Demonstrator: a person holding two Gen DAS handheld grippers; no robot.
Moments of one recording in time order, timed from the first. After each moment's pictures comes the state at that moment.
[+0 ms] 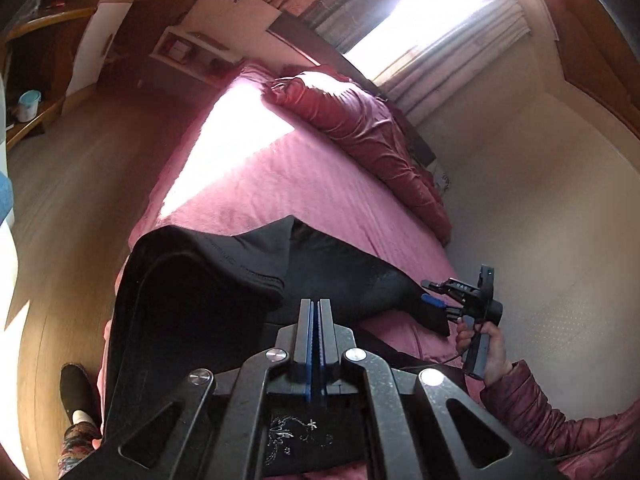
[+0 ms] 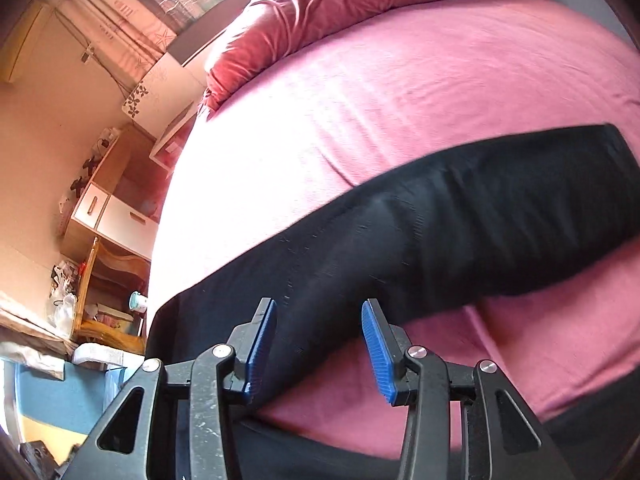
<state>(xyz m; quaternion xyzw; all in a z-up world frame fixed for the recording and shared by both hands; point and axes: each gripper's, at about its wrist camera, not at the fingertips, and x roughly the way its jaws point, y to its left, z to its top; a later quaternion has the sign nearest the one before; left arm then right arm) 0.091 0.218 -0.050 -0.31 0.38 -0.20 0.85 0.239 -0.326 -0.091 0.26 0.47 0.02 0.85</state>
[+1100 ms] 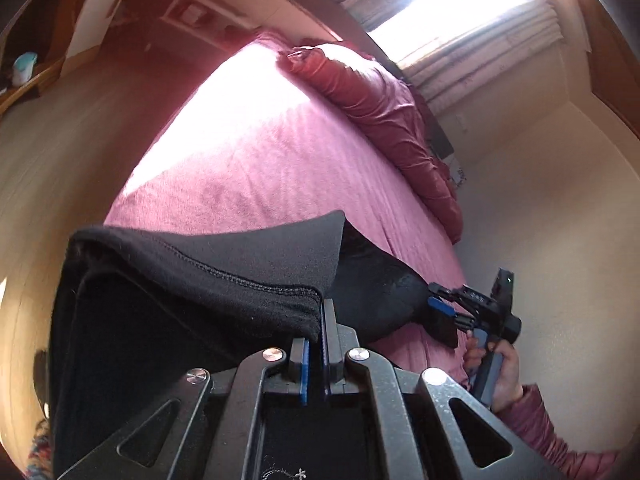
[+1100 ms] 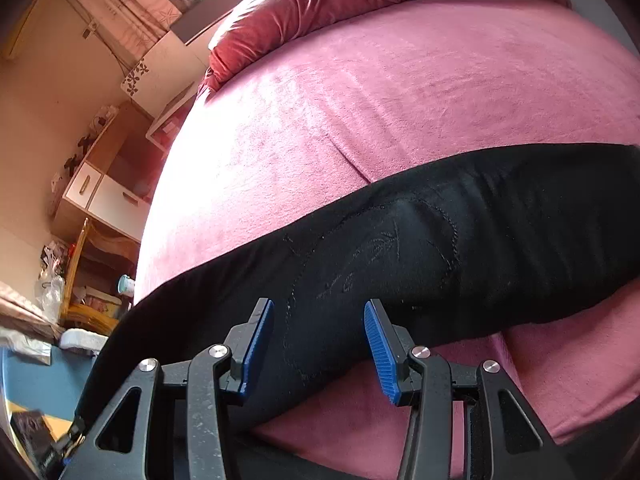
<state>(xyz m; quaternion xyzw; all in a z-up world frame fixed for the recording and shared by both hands) 0.140 0.181 -0.077 -0.31 0.40 -0.21 0.84 0.262 -0.315 -0.106 0.24 0.49 0.02 0.84</state>
